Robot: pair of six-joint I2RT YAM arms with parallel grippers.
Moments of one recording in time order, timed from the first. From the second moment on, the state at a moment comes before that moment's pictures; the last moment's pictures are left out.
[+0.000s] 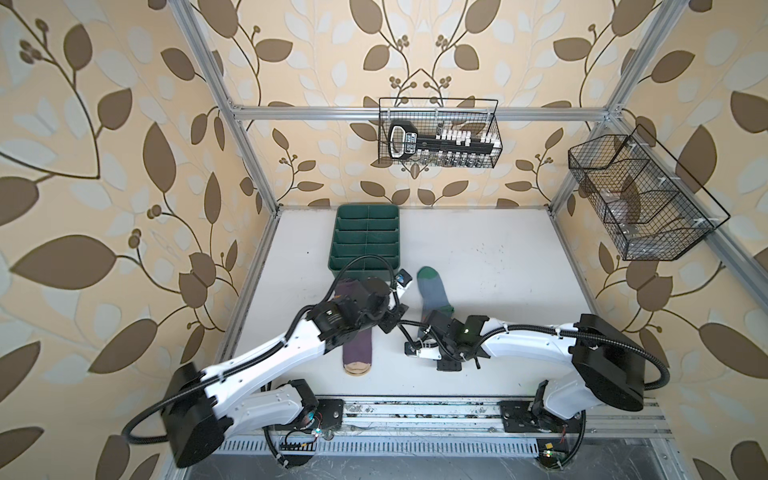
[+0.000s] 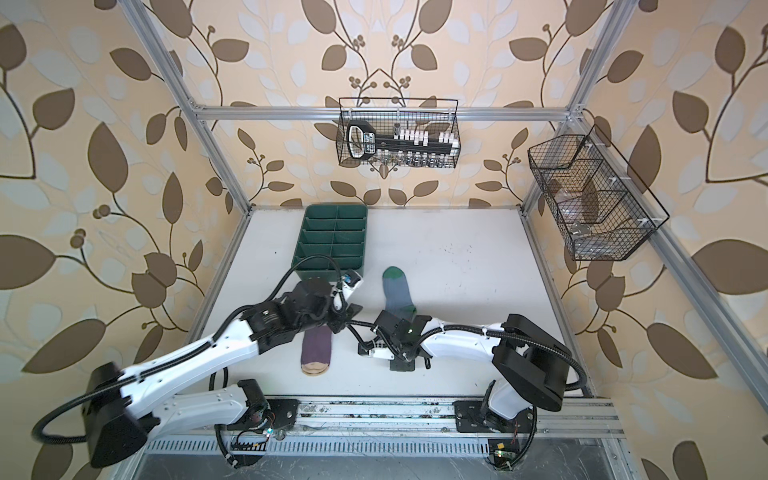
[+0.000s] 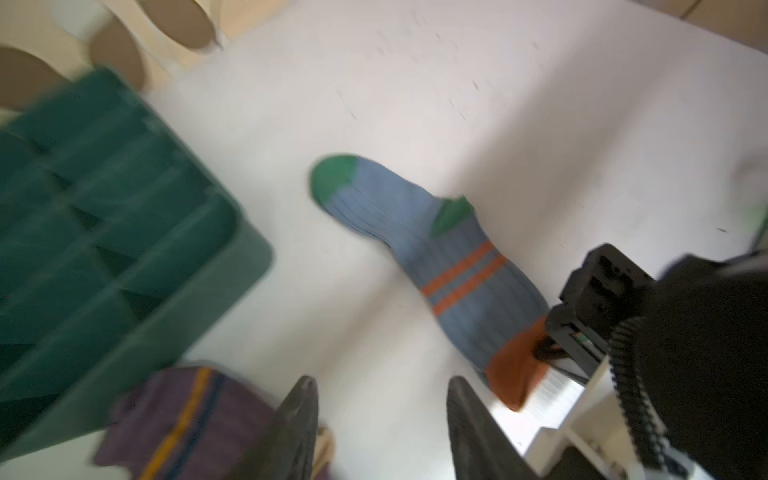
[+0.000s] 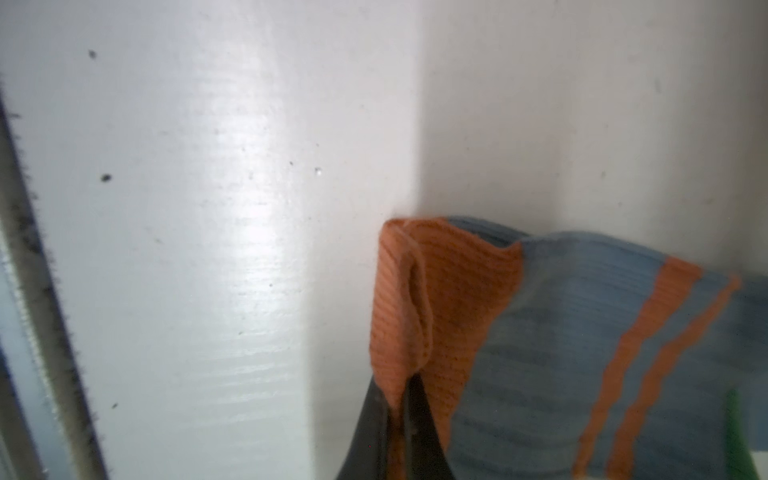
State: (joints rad) left arm -0.83 0.98 0.79 -0.40 -0.11 0.05; right arm 0.98 1.57 0.82 -0.57 0.00 -0.54
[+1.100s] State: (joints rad) left arm -1.27 1.29 0.48 -0.02 -0.26 0.74; right arm 0.75 1.79 1.03 -0.81 -0.38 -0.53
